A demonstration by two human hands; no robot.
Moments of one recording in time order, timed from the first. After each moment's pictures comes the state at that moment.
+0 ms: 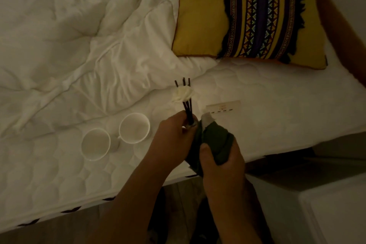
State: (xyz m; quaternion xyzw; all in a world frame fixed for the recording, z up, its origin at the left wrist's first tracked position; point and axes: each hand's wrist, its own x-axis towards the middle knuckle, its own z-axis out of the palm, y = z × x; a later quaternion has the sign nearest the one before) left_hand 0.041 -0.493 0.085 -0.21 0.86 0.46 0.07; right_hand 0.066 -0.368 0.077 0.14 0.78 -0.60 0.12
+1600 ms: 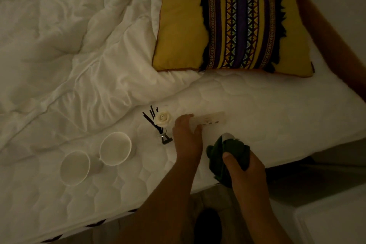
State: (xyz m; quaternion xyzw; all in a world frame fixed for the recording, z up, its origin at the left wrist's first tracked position) left_hand -0.030 -0.424 -0.018 -0.38 0.76 0.52 -0.02; right_hand 0.007 -0.290 0.038 0.18 0.76 -0.59 0.18
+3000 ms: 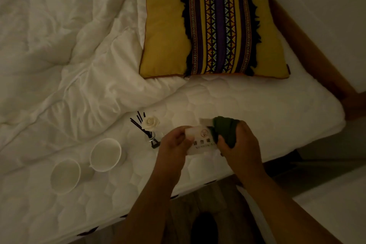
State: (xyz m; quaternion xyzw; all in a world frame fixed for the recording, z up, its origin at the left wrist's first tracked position) left_hand 0.000 -0.426 0.040 -0.30 0.60 0.74 0.05; right_hand -0.050 -0.259 0.020 -0.05 0.91 -0.40 0.08
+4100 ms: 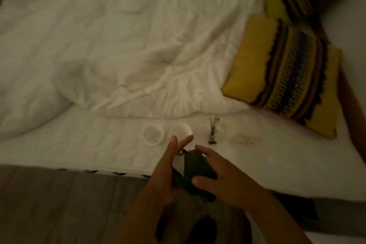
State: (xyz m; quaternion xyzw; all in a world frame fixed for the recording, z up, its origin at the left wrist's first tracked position) left_hand 0.169 -0.512 0.215 -0.41 0.33 0.85 -0.03; right_hand 0.060 -0.388 0.235 -0.34 0.72 -0.31 0.51
